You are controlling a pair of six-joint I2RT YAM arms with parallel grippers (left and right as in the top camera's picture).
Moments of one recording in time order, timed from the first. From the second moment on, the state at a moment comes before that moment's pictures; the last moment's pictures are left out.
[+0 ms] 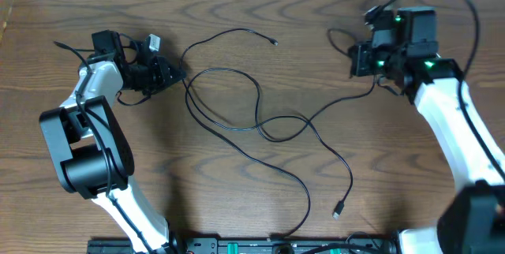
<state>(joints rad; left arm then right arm) 0.28 2.04 1.35 -0.60 0.82 -0.04 0.09 1.63 1.25 -0.49 -0.38 0.10</state>
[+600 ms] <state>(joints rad) 0.28 2.04 1.35 -0.60 0.81 -0.04 0.09 1.85 1.25 -0.53 -0.10 0.11</state>
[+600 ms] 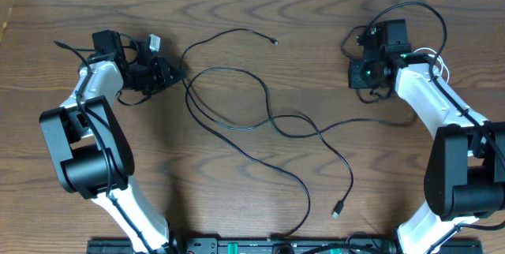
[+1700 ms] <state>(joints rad) 0.28 2.04 1.35 -0.60 0.81 -0.04 0.46 1.96 1.25 -0.18 -0.26 0.13</state>
